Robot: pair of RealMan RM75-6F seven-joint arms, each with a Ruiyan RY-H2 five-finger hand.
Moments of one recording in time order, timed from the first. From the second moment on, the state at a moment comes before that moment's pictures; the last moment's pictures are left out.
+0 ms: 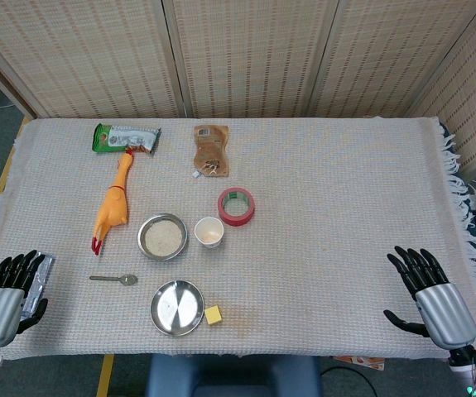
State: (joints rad) left arm -0.09 -1.19 -0.01 -1.54 1.55 1.49 0.10; right arm 0.07 -1.10 -0.05 -1.63 -1.74 1.55 -0.02
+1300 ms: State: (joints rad) left arm -0.28 -1.53 -0.07 -1.33 1.41 1.22 0.36; right arm 0.08 -1.08 -0.03 -1.63 -1.69 1.51 0.02
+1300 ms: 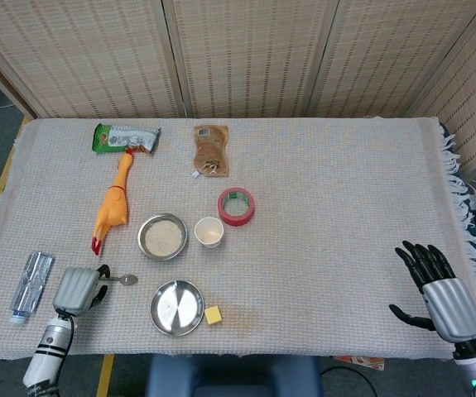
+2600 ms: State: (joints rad) left arm -0.31 -1.60 -0.07 -1.18 1.32 1.18 0.36; right arm 0.08 -1.07 -0.03 -1.65 -1.68 1.49 0.01
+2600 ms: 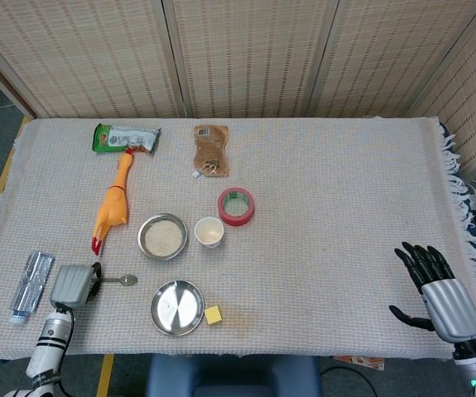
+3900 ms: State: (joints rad) left arm -0.33 -1.46 -0.10 -1.45 1.30 1.25 0.53; right arm 0.08 -1.07 -0.05 -1.65 -1.71 1.50 0.02
